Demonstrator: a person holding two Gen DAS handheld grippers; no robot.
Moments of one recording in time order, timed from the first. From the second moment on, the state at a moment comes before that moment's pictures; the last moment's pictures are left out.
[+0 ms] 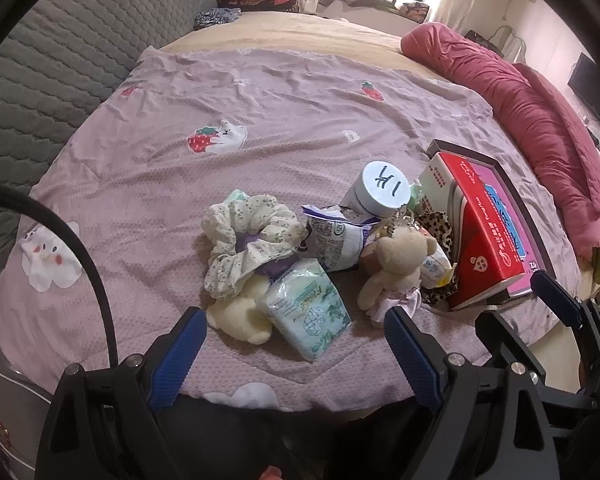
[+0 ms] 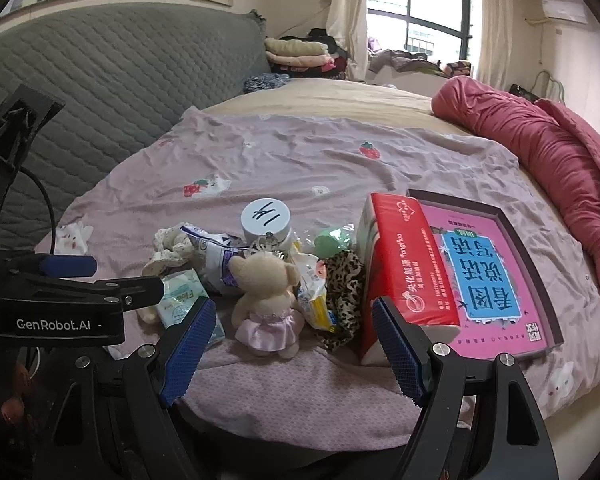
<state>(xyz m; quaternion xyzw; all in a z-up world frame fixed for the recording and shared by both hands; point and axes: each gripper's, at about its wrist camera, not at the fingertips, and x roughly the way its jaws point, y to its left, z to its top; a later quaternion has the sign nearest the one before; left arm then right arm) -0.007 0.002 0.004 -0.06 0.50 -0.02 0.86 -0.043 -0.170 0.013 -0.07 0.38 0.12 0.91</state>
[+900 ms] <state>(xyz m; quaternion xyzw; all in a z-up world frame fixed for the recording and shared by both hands) 0.051 0.080 -0.050 -0.13 0.54 0.01 0.83 0.008 -0.119 -0.035 -0.15 0.39 0.14 0.90</state>
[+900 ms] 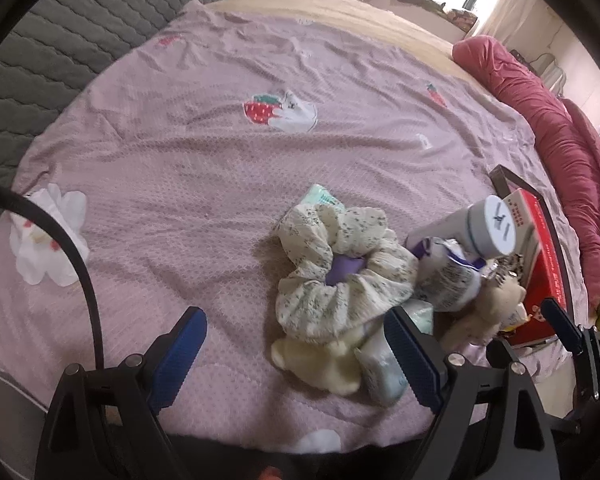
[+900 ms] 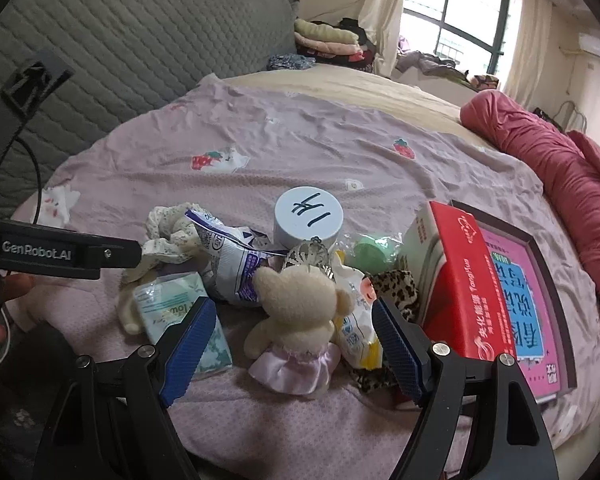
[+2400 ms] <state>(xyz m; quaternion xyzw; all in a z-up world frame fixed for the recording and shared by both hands) 0.062 0.062 -0.002 -0.13 0.48 -0.10 0.86 0.012 -0.147 0.005 -0.08 0.35 0.17 0.92</state>
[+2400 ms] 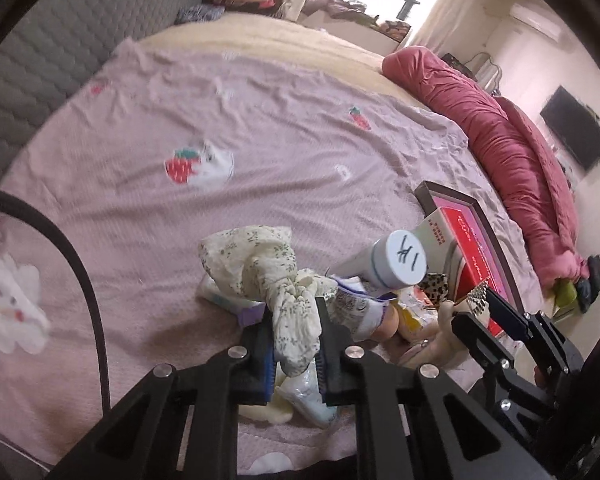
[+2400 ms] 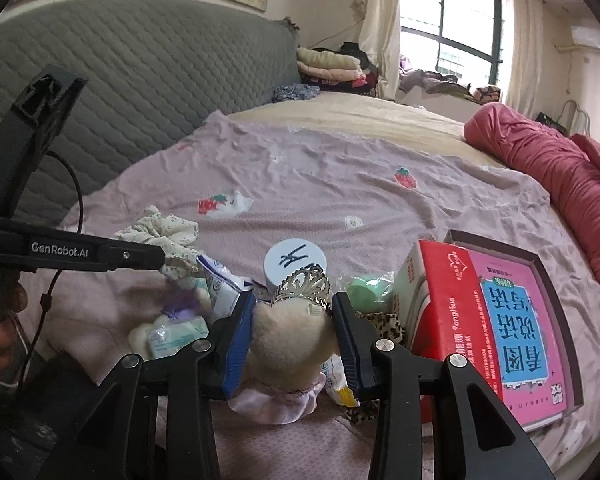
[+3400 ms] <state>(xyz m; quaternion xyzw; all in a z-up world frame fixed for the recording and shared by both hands) 0.038 -0.061 0.125 0.04 0.40 -0.11 0.91 -0.009 -0.270 0.095 0.05 0.26 0.10 0.96</state>
